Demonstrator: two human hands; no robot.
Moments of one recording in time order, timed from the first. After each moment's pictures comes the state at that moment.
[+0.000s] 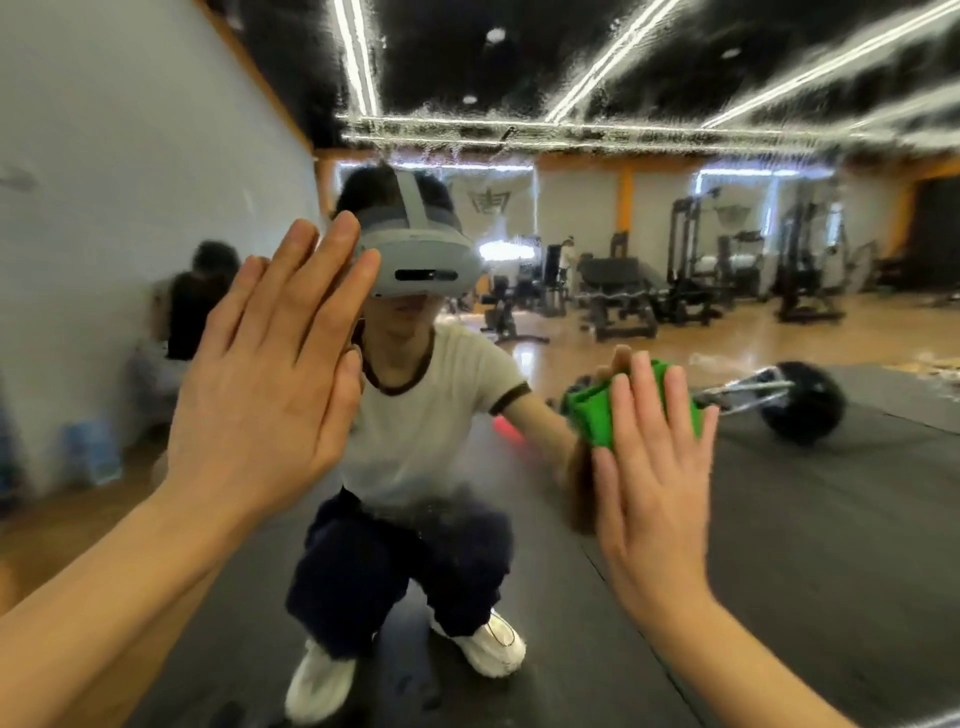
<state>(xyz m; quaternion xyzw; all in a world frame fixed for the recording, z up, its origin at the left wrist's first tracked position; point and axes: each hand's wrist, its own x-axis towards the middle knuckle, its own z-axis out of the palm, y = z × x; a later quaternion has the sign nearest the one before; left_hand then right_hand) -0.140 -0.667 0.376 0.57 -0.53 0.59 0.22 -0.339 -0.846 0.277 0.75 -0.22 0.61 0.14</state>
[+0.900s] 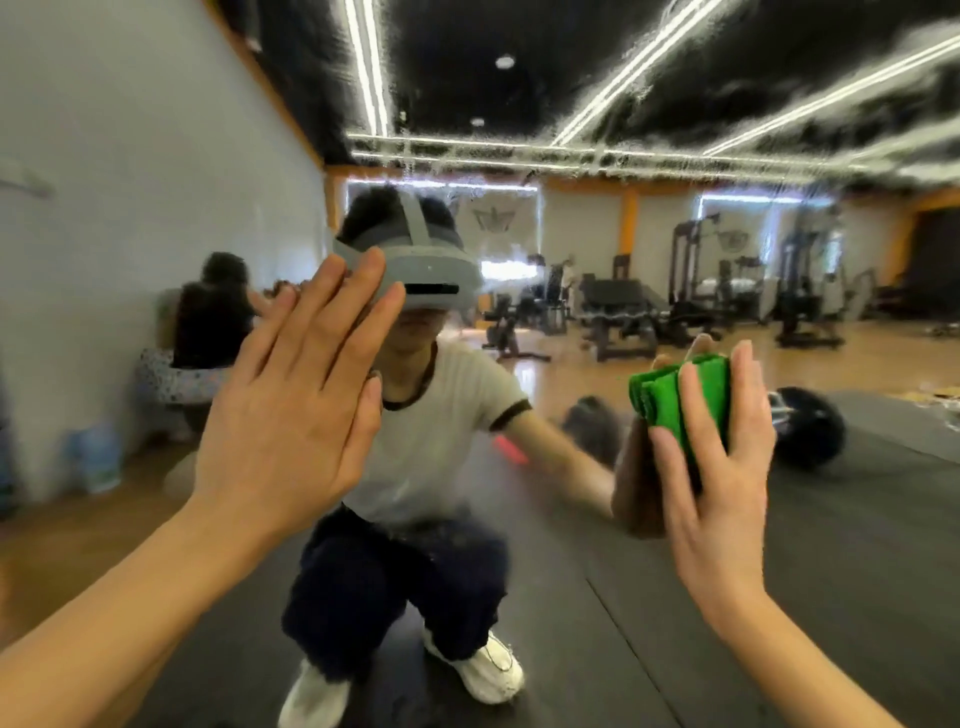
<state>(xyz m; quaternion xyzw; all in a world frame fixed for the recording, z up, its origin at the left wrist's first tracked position) -0.138 -0.666 0.376 0.57 -0.52 0.60 0.21 -0.360 -0.874 0.301 0.70 -0.16 0.69 0.04</state>
